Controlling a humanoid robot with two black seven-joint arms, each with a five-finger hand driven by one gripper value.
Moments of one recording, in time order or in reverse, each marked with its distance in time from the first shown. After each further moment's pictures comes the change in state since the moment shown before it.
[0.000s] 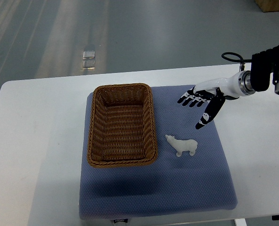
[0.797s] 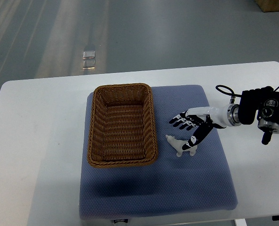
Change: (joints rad) left arm 0.001 0.000 -0.001 0.009 -0.002 0.002 0.000; right arm -0.340 0.062 0.203 0.000 -0.076 -0.109 0.027
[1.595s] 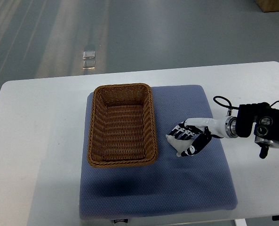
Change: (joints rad) left arm 0.000 0.000 0.000 0.000 0.000 0.000 0.000; right arm -0.094 0.024 0.008 -0.001 -0.141 -0.057 0.048
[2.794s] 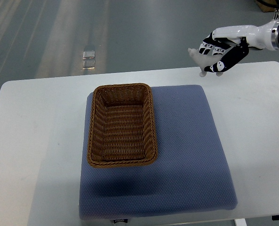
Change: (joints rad) left arm 0.000 0.000 0.002 -0.006 0.000 0.000 0.000; right arm 0.504 -0.228 0.030 0.002 0.016 0.231 -0.005
